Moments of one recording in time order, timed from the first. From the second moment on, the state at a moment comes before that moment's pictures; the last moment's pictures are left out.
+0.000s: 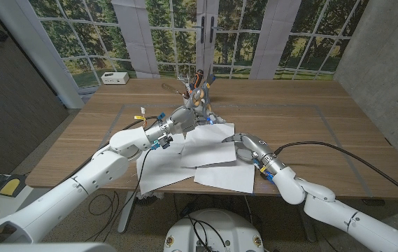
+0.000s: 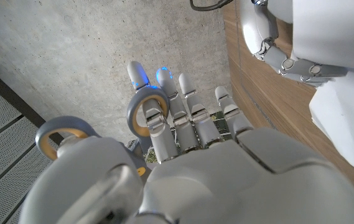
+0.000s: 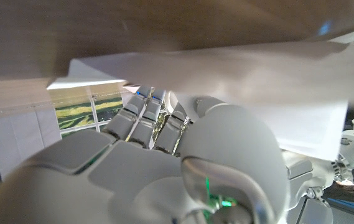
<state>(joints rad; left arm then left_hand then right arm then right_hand) 0.95 0.76 0.48 -1.78 -0.81 -0.23 -0.61 0.45 -0.03 -0.33 0.14 0.44 1.16 0.01 0.26 0.36 0.77 -0.11 0.85 0.92 0.67 -0.06 0.24 0.69 0.31 0.14 0.24 0.21 -1.06 -0.74 -0.65 -1.59 -0.47 0.28 -0.48 1.01 0.20 0.47 0.09 0.22 0.72 -0.21 0.29 0.33 0.79 -0.21 0.36 0.36 0.50 -0.05 0.46 0.35 0.44 -0.05 0.28 0.20</state>
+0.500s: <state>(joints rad) 0.94 0.75 0.49 -1.77 -0.81 -0.23 -0.61 0.44 -0.03 -0.33 0.14 0.44 1.16 0.01 0.26 0.36 0.77 -0.11 0.85 0.92 0.67 -0.06 0.24 0.69 0.31 0.14 0.24 0.21 -1.08 -0.70 -0.61 -1.58 -0.44 0.28 -0.58 1.02 0.20 0.48 0.08 0.20 0.71 -0.20 0.28 0.41 0.77 -0.21 0.46 0.50 0.67 -0.06 0.56 0.52 0.47 -0.05 0.38 0.25</state>
